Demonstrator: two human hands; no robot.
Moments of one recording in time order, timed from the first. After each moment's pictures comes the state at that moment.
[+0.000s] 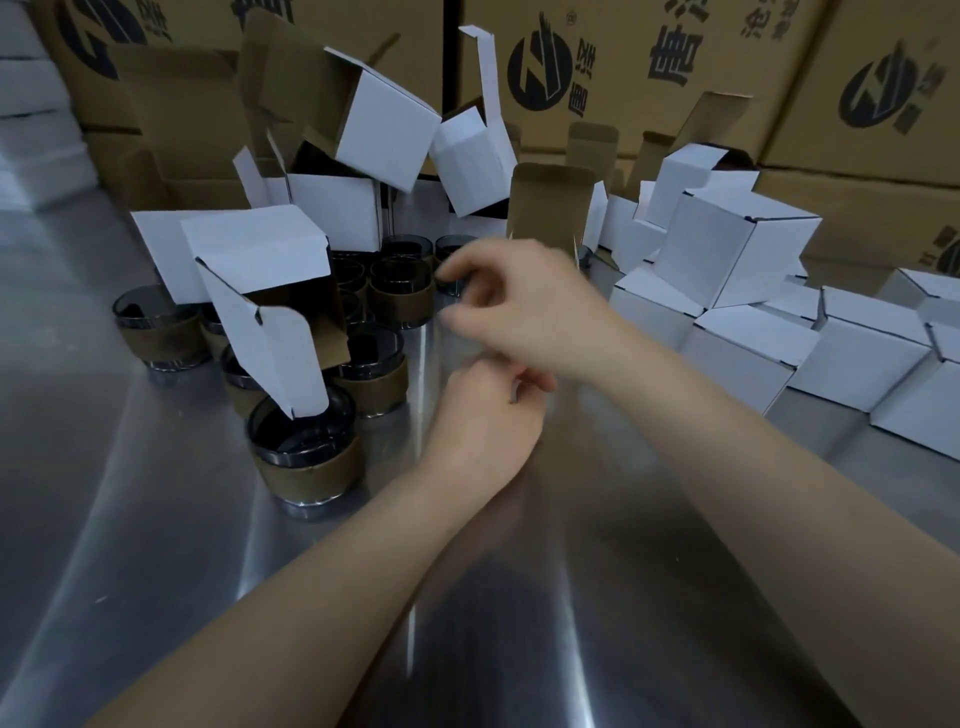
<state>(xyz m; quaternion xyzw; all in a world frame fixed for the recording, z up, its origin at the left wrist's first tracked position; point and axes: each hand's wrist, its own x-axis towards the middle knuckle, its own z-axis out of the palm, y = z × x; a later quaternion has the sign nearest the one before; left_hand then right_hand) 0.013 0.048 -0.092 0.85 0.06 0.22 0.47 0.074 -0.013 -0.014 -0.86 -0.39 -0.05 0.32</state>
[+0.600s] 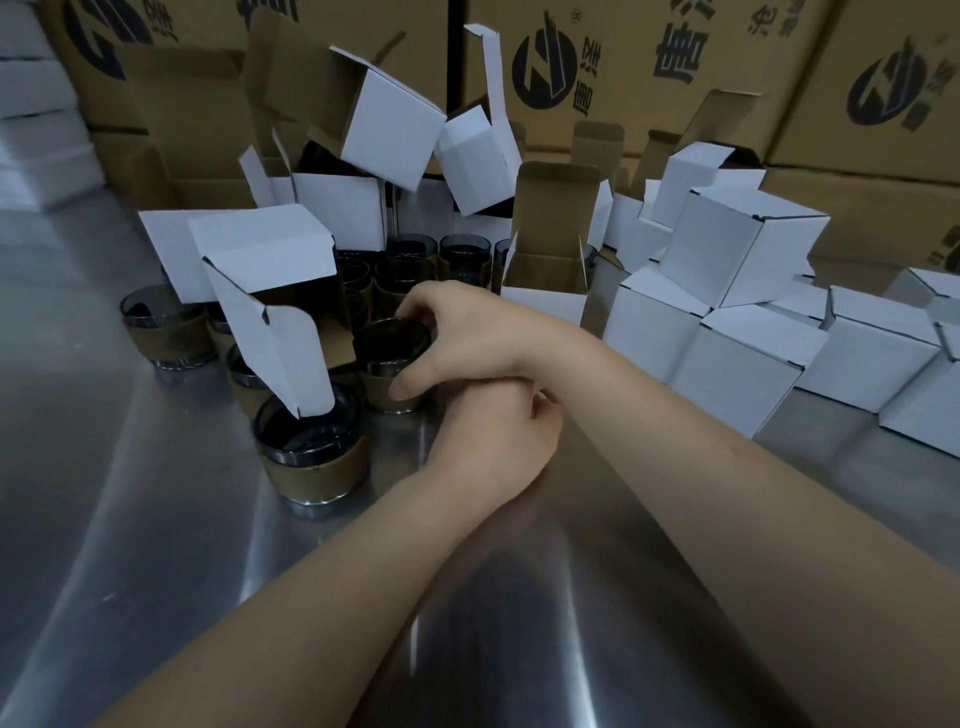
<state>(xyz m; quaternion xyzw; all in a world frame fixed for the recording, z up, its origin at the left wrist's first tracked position) 0.012 0.045 -0.092 0.92 0.07 0.13 0.37 0.085 0.027 -0.031 -0.85 -0.44 0.13 0.25</state>
